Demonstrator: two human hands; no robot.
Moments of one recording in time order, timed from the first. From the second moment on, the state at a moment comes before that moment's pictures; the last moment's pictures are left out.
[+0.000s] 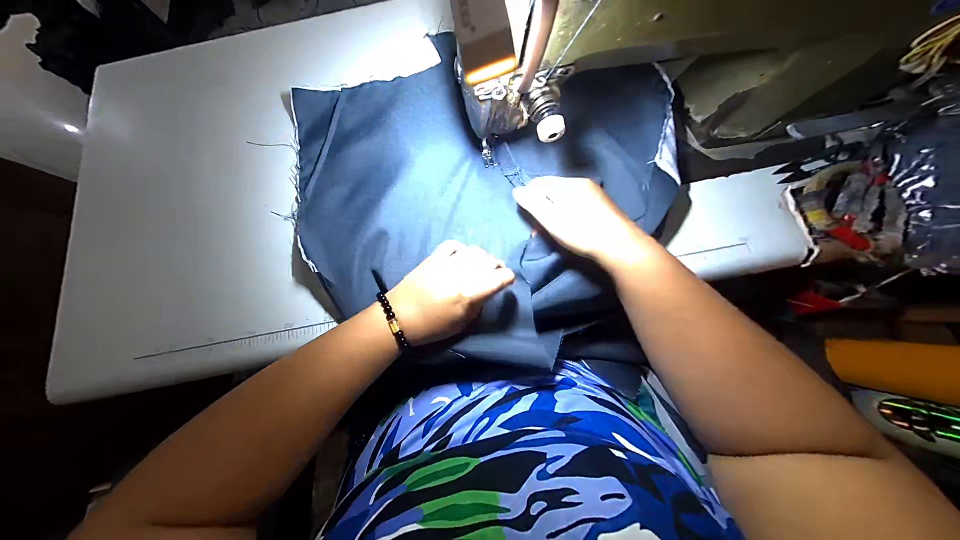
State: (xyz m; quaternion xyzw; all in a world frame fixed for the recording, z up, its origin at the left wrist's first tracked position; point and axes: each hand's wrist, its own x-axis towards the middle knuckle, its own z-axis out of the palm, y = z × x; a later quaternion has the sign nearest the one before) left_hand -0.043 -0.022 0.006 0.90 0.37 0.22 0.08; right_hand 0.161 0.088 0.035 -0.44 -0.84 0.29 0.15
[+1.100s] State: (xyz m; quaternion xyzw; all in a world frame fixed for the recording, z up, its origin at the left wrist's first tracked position) left_hand -0.030 0.025 0.012 0.82 0.55 0.12 0.06; right_hand 0.140 0.057 0.011 -0.45 -0.83 0.19 0.27
